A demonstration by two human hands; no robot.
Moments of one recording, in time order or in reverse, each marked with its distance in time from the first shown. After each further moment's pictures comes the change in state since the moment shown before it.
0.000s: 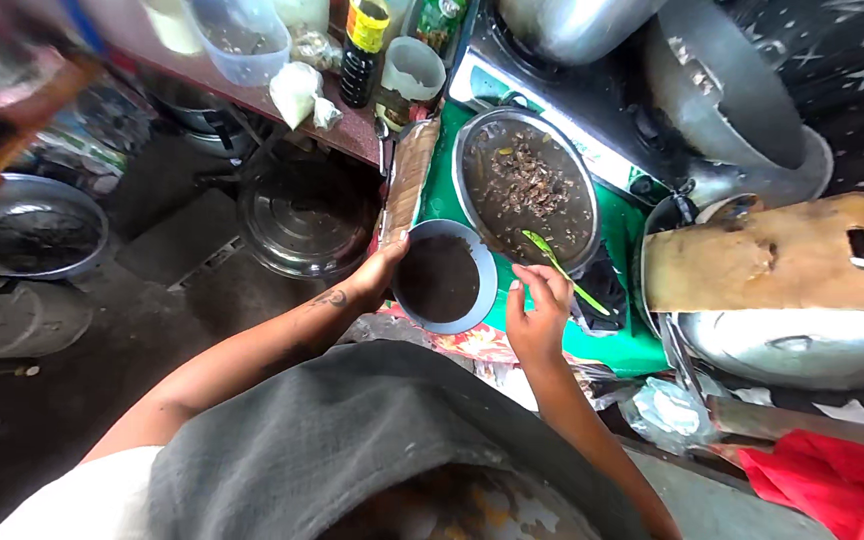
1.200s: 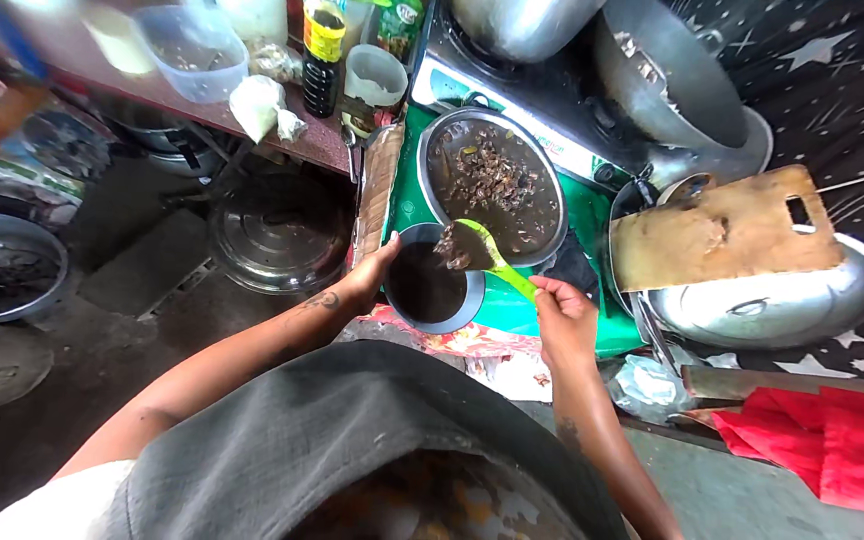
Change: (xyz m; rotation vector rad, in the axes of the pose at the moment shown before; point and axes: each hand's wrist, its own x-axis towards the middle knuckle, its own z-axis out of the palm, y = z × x) left_hand 0.016 0.005 0.025 0.034 -0.019 -0.139; right_hand 0.004 0.008 -0.063 0.332 -0.033 0.642
